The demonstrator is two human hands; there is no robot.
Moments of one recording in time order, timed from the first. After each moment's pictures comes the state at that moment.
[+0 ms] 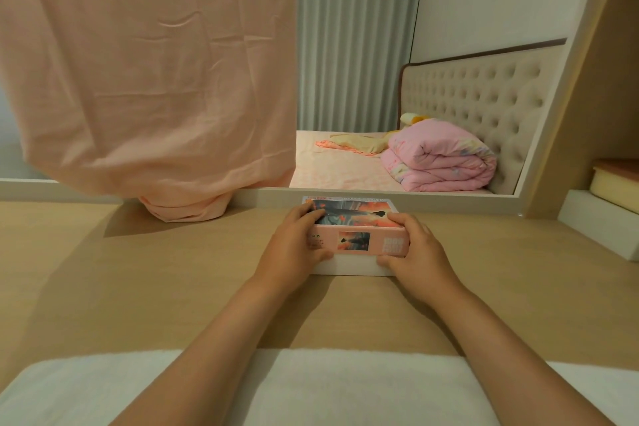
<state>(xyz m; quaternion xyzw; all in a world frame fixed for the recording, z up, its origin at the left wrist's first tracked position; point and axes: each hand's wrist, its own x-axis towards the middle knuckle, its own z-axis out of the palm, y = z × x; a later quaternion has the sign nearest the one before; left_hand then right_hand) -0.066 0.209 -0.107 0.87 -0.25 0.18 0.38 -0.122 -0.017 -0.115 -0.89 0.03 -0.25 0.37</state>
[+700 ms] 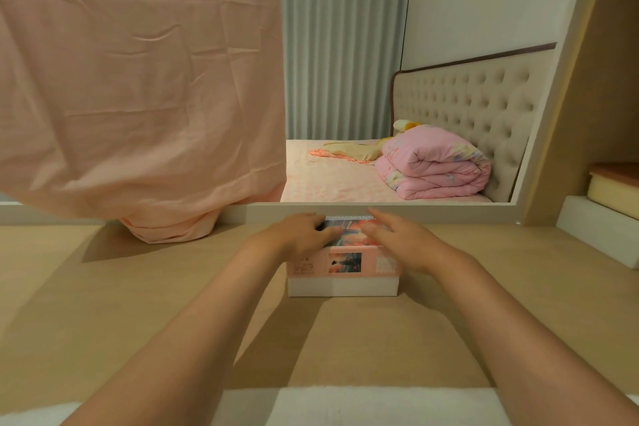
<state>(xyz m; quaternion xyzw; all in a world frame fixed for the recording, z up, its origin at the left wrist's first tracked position) -0.012 0.180 -0.053 0.94 -0.26 -0.03 0.20 -0.080 -0.029 -0.061 -0.94 0.01 -0.09 0.34</state>
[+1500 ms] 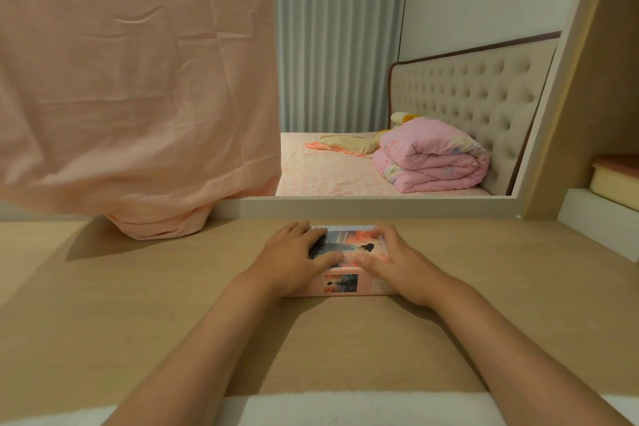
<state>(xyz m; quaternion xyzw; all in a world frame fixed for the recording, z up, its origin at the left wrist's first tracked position) -0.024 0.188 -0.102 0.93 -0.29 0.09 0.19 -0.089 -0.036 -0.111 -0.94 -0.01 -0.07 0.34</state>
